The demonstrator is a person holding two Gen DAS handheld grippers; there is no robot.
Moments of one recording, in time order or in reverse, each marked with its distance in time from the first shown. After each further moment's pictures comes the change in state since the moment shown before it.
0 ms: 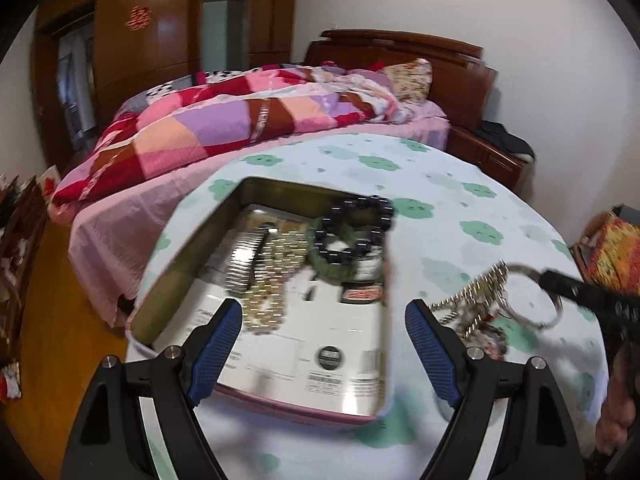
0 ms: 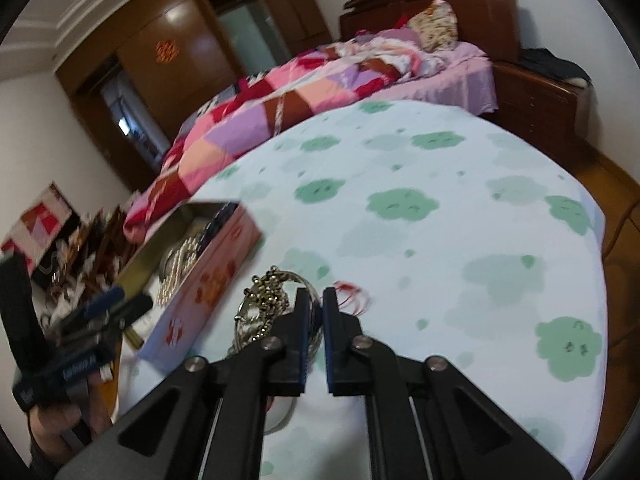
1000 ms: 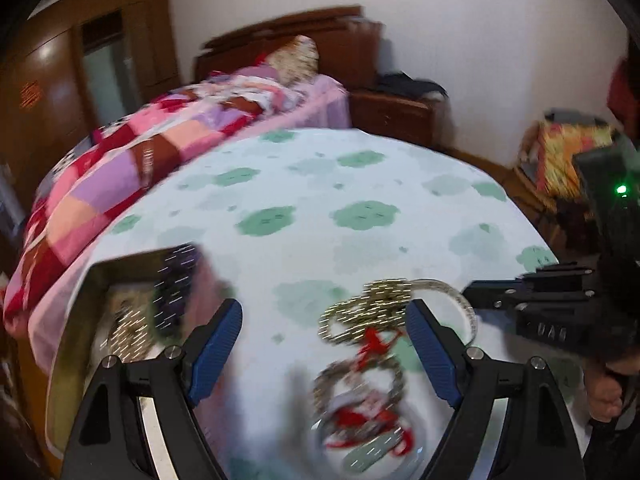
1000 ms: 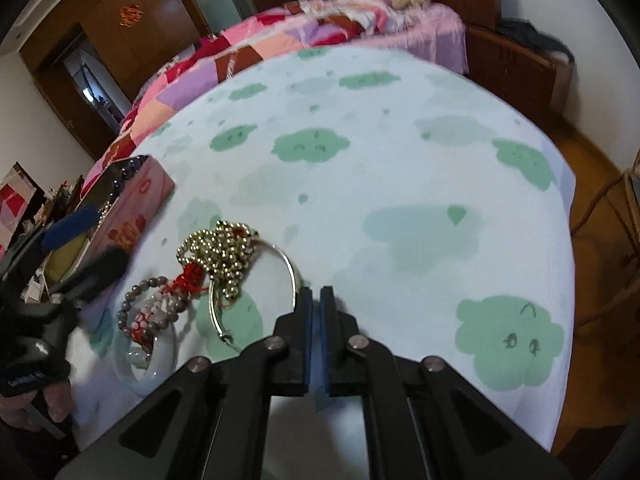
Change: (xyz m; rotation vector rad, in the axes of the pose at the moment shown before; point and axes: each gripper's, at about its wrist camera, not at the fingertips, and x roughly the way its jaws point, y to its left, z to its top) left arm 0.044 -0.120 0.021 0.366 0.054 -0.195; right arm 0.021 -0.059 -0.012 -0.034 0.175 -0.133
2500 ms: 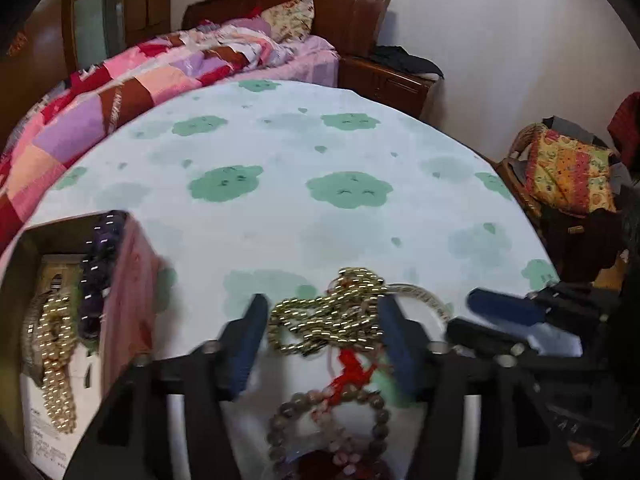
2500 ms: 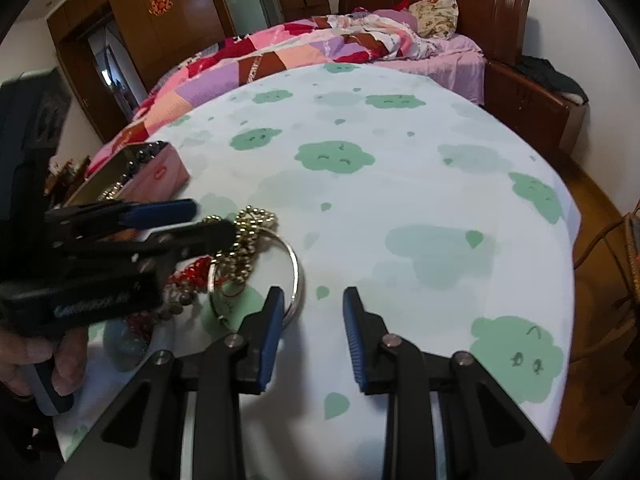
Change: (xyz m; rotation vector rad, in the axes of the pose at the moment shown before) left arm 0.044 0.013 0.003 -0.130 0.114 -0.103; right arm 0.002 0.018 -0.003 -0.112 -0.050 -0.026
